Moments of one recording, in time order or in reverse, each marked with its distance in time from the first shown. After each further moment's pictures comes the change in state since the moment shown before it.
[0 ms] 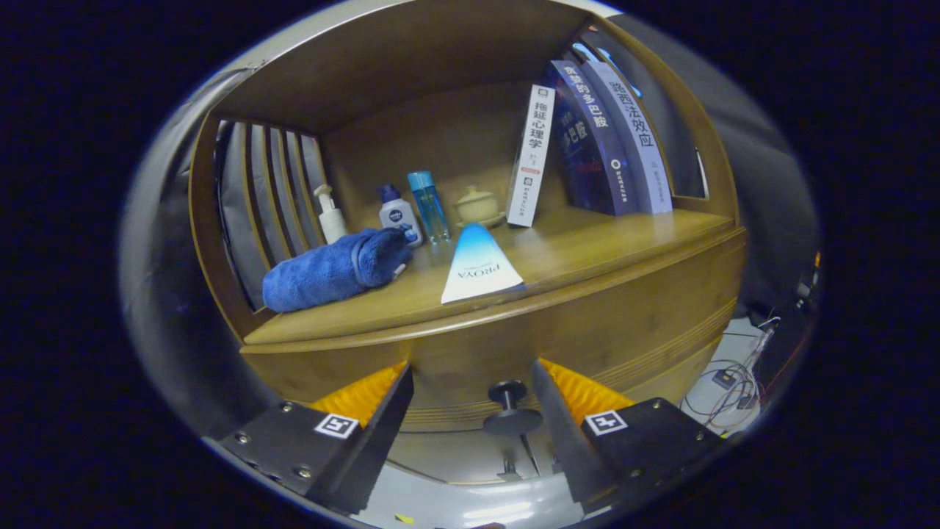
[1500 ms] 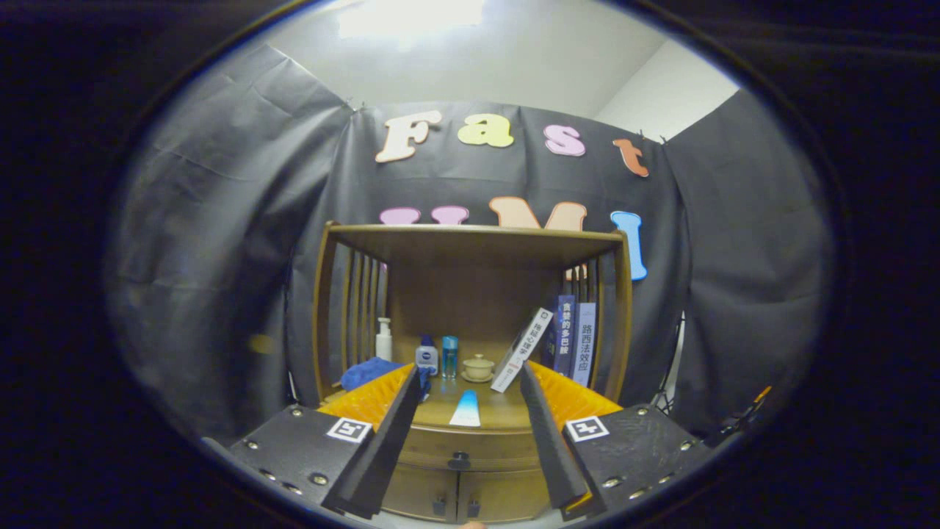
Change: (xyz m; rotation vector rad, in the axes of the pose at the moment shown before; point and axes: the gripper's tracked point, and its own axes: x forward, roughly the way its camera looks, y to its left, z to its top) arm -0.264 0.029 0.183 -0.290 -0.517 0.097
